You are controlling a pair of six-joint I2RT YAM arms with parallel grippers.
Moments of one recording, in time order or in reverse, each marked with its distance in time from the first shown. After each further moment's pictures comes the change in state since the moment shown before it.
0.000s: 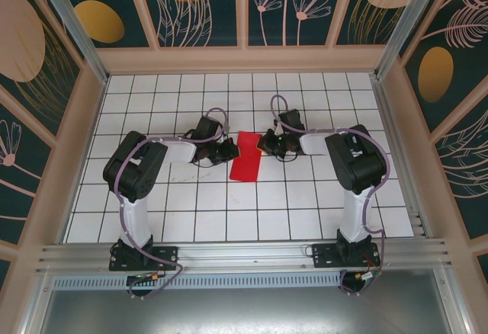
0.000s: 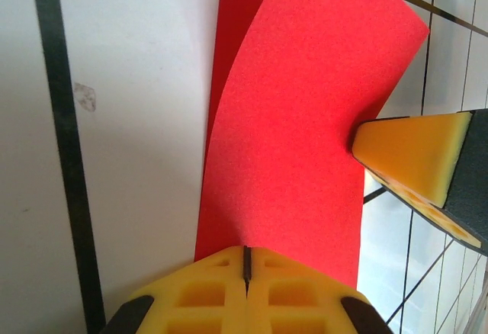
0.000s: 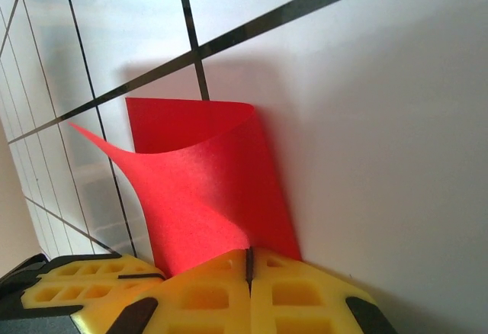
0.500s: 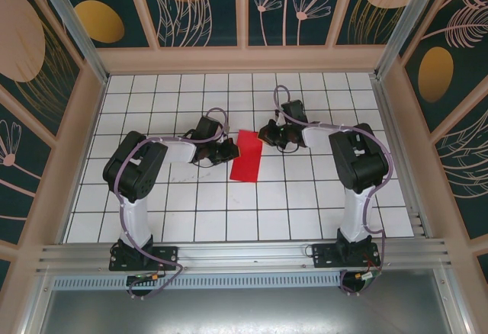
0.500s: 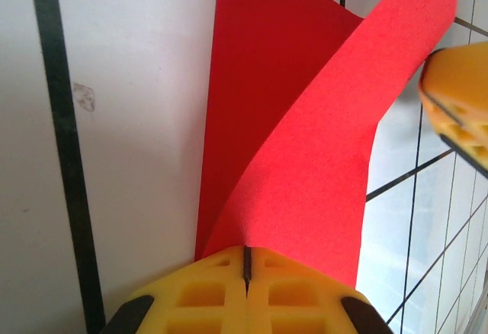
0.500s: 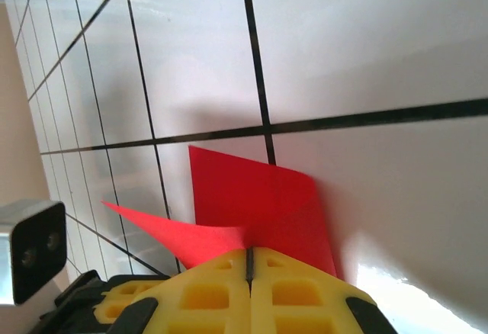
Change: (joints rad) left arm 0.000 -0.001 -0.003 0.005 0.000 0.003; right arm -0.036 0.004 0.091 -0.036 -0.031 -0.021
